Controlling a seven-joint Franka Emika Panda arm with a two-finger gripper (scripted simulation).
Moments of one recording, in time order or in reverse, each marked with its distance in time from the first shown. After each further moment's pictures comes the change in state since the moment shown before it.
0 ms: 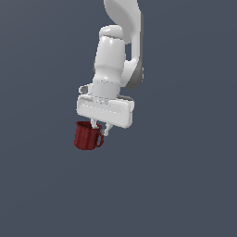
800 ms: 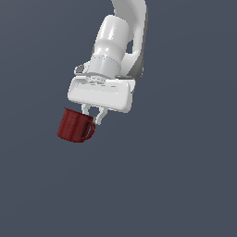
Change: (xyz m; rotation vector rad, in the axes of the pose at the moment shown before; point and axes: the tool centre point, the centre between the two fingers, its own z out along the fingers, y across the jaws) arm 0.067 -0.010 -0.051 0.025 0.246 0.051
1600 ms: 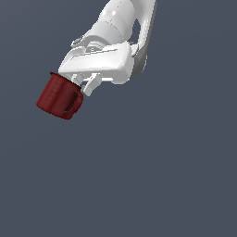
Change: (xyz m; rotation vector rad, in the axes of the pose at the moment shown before) arm 0.073 -0.010 -0.057 0.023 0.270 0.056
